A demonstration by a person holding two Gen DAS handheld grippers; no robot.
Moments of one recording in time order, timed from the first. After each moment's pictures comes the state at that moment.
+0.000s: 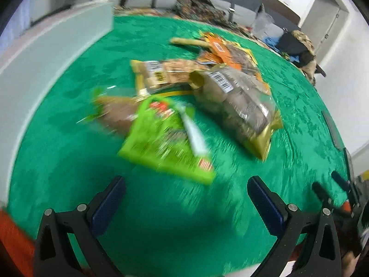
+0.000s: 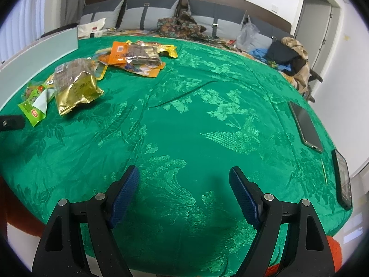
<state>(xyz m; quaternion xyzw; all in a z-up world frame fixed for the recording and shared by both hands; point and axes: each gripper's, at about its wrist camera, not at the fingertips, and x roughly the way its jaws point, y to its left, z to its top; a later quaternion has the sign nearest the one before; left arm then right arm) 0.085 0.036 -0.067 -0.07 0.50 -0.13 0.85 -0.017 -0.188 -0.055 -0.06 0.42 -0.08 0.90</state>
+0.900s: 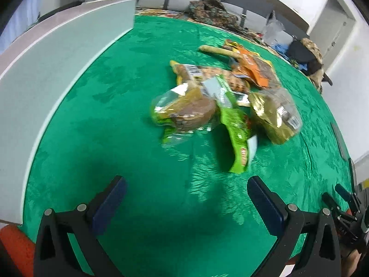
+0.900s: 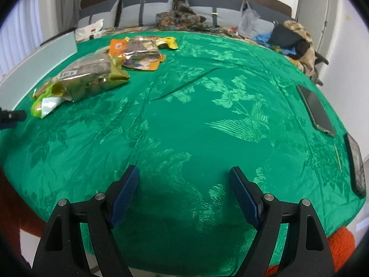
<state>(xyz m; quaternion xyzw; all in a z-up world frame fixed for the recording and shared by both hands) 0.088 0.087 -0.070 -0.07 0.49 -0.11 0.86 -0.016 -0.196 -0.060 -0.01 0.44 -0.07 0.89</state>
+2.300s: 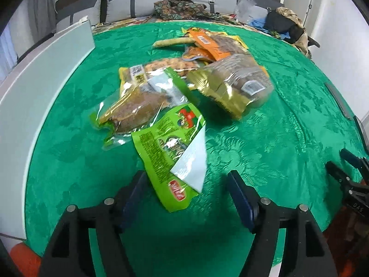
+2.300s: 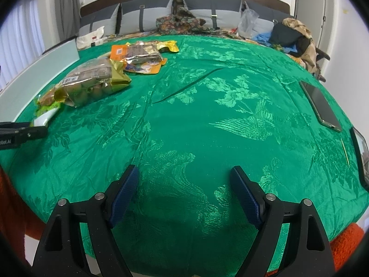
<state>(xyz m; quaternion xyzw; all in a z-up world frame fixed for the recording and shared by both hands) 0.079 0.024 -0.070 0.03 0.48 -0.14 0.87 -0.015 -0.201 -0.065 0.02 0.43 -0.06 0.90</state>
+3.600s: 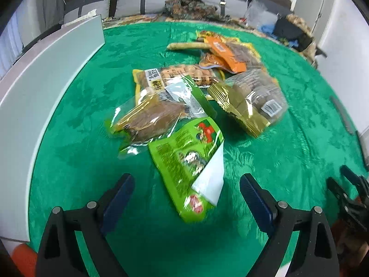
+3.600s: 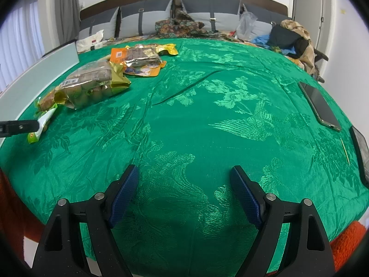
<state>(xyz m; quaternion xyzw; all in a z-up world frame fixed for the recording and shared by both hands) 0.103 0.033 -0.063 0.01 0.49 -0.11 0.86 -0.018 -0.199 -0.065 0.02 0.42 -0.06 0.91</state>
